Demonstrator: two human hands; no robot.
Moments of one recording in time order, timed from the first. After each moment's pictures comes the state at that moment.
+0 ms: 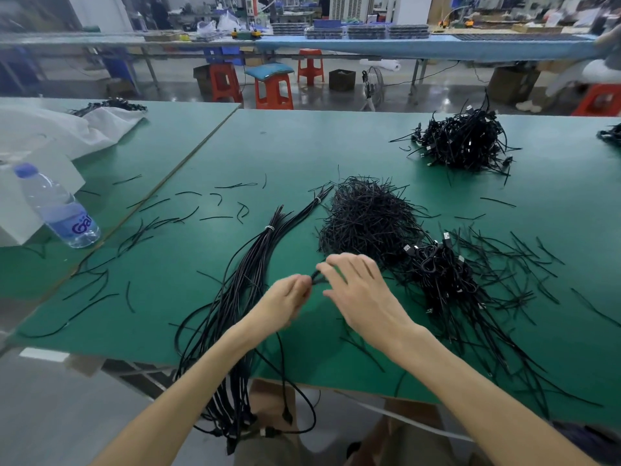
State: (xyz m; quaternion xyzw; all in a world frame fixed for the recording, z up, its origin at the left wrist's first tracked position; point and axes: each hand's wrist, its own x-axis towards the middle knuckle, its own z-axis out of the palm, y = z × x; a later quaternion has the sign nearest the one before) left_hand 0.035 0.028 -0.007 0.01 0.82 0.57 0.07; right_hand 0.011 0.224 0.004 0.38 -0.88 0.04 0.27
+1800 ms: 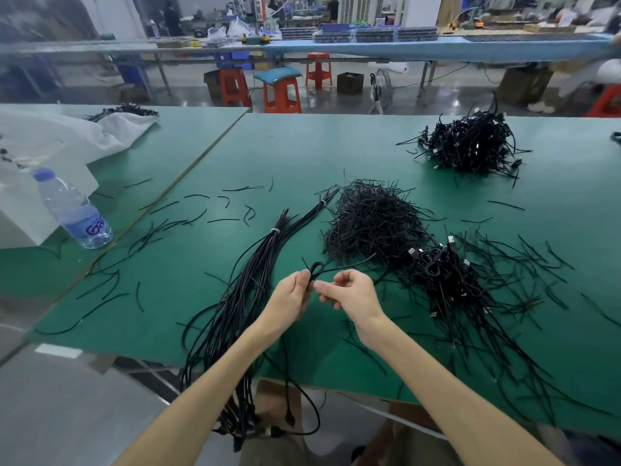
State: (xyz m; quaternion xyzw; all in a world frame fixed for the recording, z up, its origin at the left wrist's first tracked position) left_hand 0.024 0.037 -0.020 -0.04 0.79 0.62 0.01; right_hand 0.004 0.189 -0.004 -0.02 -0.69 0.71 -0.15
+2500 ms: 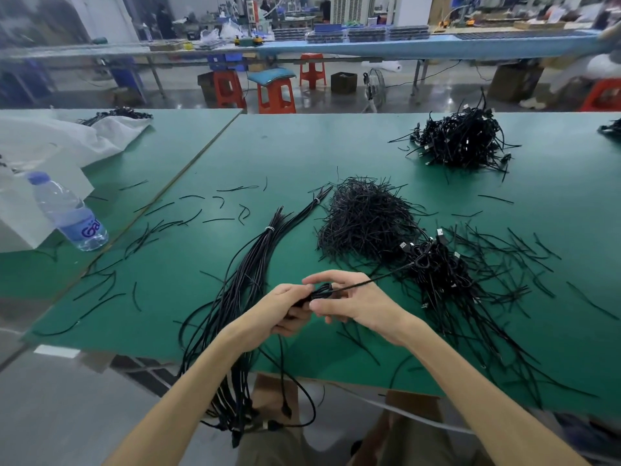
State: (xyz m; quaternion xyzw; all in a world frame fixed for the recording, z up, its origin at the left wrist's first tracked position) left_hand 0.055 0.029 0.012 0.02 0.71 0.67 0.22; right_hand 0.025 0.228 0.028 0.23 -0.72 0.62 -0.24
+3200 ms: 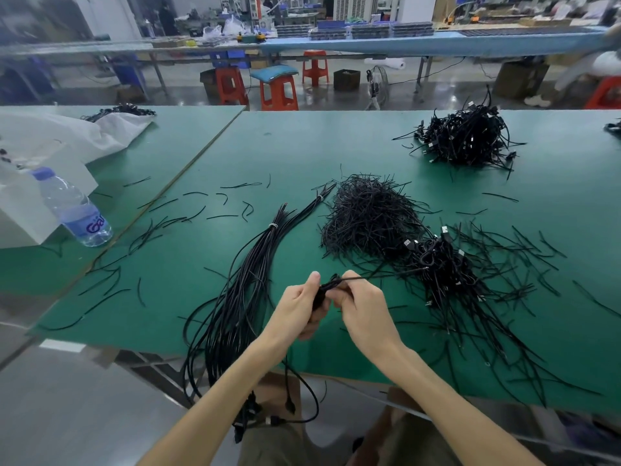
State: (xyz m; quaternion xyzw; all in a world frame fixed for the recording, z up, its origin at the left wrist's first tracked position) left_hand 0.073 0.065 0.012 -0.07 0.75 0.65 0.09; right_hand 0.048 0.214 0.001 0.15 -0.84 0.52 0.01
